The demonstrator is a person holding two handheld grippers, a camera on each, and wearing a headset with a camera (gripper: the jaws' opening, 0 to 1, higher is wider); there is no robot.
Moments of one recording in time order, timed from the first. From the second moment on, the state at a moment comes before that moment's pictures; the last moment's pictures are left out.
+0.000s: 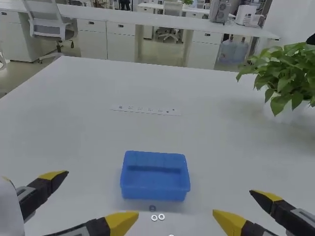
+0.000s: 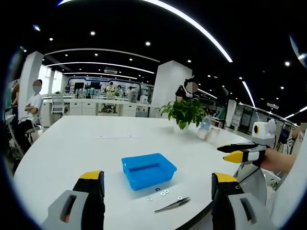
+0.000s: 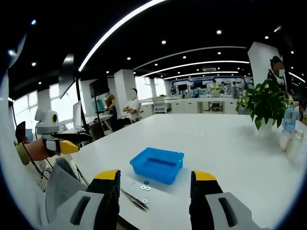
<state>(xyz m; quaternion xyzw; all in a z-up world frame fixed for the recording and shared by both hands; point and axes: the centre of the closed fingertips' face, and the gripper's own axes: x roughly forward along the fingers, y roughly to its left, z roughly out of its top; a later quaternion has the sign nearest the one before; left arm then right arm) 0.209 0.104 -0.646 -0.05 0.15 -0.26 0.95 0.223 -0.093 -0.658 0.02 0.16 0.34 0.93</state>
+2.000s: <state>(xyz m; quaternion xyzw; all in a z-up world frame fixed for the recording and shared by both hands) 0.228 0.046 -0.827 0.37 0.37 -0.53 0.66 0.210 -0.094 -0.745 -0.13 0.31 0.38 0.86</state>
